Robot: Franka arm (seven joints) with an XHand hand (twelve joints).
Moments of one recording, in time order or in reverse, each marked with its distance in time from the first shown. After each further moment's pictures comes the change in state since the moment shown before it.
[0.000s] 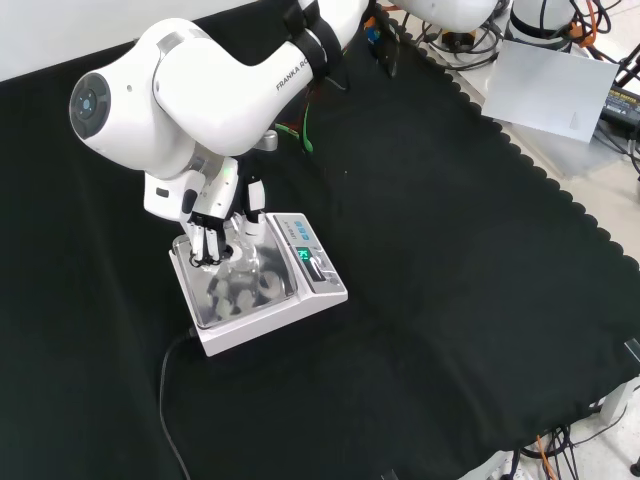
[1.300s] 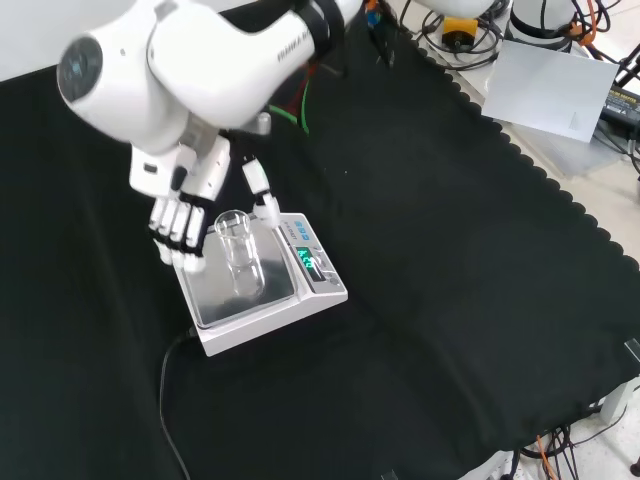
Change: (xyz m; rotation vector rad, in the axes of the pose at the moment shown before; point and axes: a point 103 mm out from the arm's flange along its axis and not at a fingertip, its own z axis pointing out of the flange) arm 0.002 -0.021 -0.048 -0.064 -0.041 0.007
